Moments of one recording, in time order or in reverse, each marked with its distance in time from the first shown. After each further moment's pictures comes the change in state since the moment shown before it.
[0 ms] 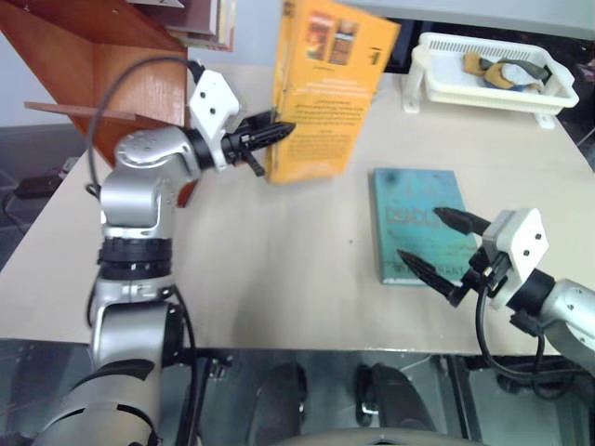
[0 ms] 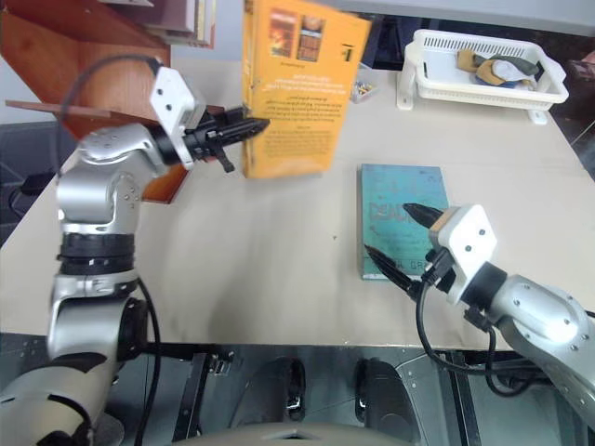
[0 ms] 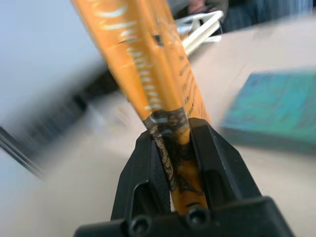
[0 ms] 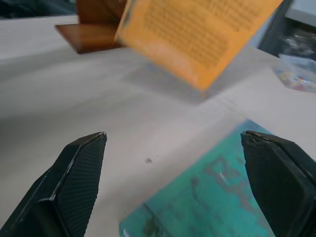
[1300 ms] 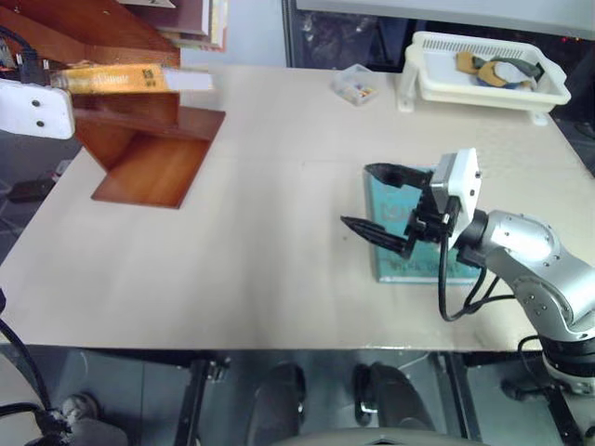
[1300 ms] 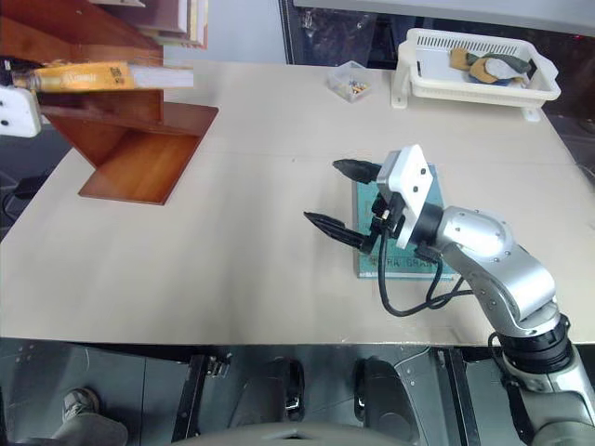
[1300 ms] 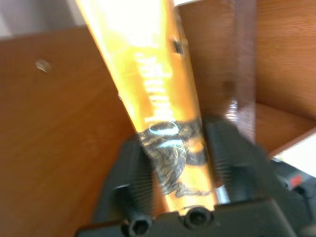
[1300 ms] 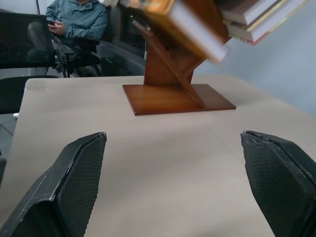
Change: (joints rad) left arm -0.582 0.600 -0.363 1.257 0.765 -1.037 0.247; right arm -0.461 0.384 0.108 0.235 -0.184 0.128 0.361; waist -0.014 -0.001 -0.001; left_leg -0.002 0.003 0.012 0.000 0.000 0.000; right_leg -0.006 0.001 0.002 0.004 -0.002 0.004
